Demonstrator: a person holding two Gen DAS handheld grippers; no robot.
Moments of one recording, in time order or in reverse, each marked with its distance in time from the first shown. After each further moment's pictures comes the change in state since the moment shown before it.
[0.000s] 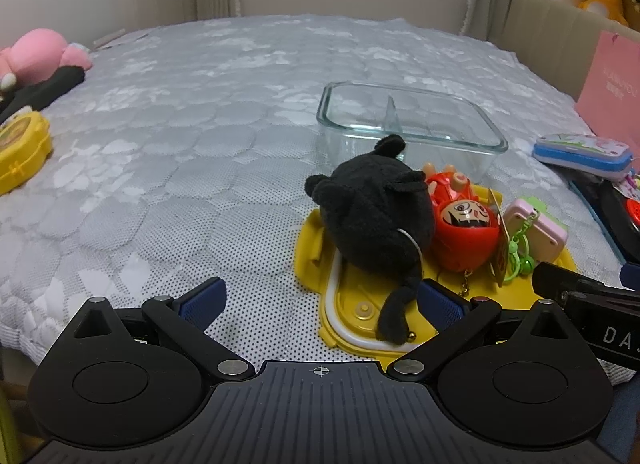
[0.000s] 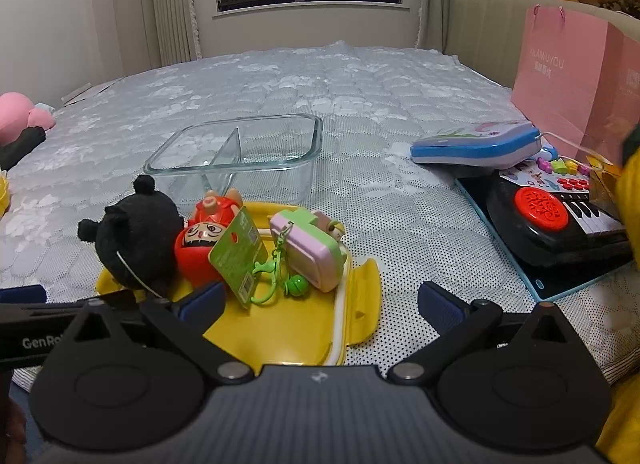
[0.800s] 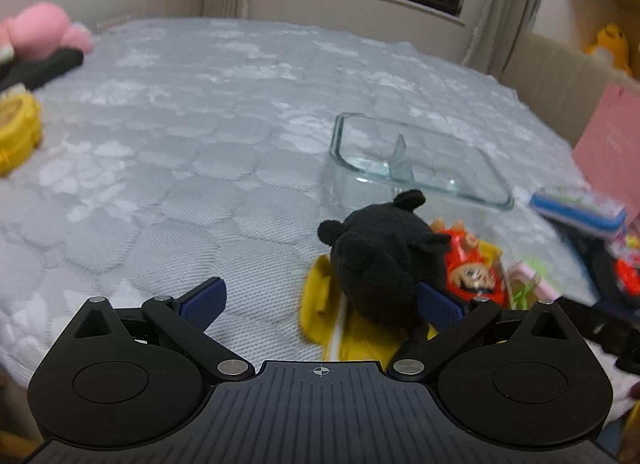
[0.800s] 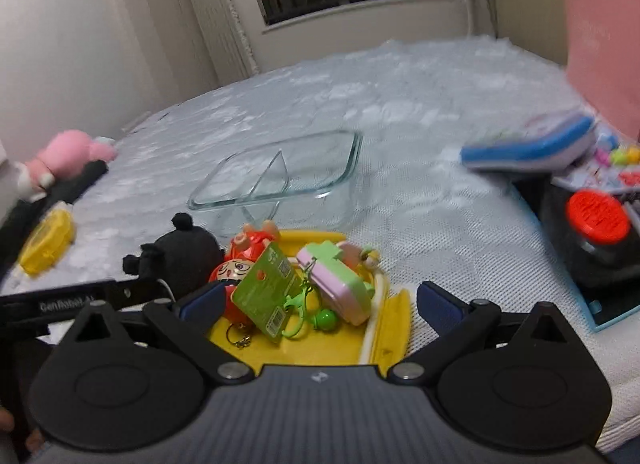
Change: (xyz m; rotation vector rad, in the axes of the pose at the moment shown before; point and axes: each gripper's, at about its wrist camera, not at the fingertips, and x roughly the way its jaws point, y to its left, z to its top) left arm 0.012 0.026 0.029 -0.113 -0.027 -0.092; right arm 0.018 -0.043 0.022 0.074 -0.006 0.274
